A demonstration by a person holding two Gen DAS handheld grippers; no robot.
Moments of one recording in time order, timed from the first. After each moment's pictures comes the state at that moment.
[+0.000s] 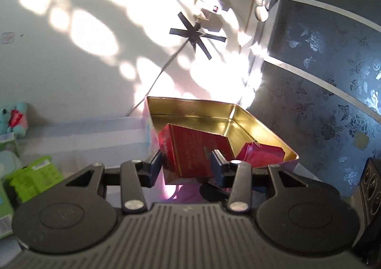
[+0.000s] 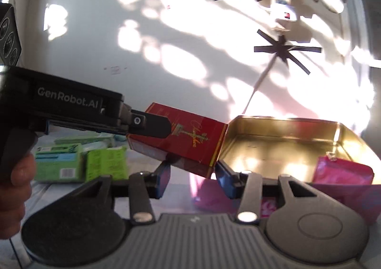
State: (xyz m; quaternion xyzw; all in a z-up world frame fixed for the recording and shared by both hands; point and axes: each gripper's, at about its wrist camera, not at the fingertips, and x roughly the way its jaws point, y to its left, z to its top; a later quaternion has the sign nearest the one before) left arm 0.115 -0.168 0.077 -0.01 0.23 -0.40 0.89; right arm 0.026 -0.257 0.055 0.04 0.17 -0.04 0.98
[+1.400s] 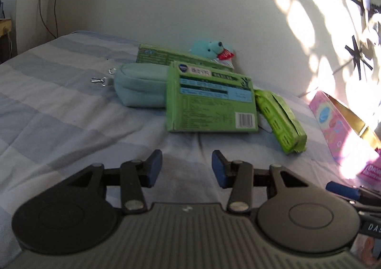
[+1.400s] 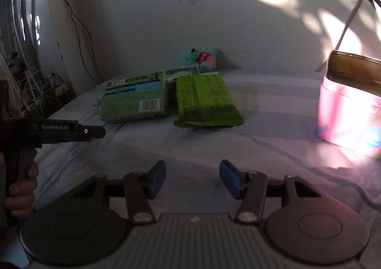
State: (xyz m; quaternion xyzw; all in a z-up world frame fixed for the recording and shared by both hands) left arm 0.067 0.079 0.005 -0.13 0.30 -0.06 0.94; right arm 0.057 -0.154 0.006 0.06 0.31 0.17 0.93
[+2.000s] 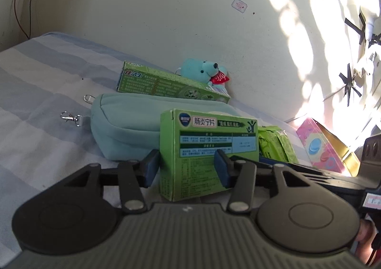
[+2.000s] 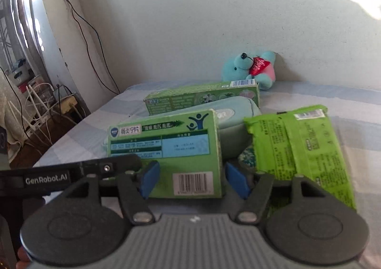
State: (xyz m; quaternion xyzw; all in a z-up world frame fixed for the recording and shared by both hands) left arm 0.135 0.102 0.005 -0.18 0.29 -0.12 0.93; right arm 0.200 -0.075 0.006 0.08 0.33 0.22 0.91
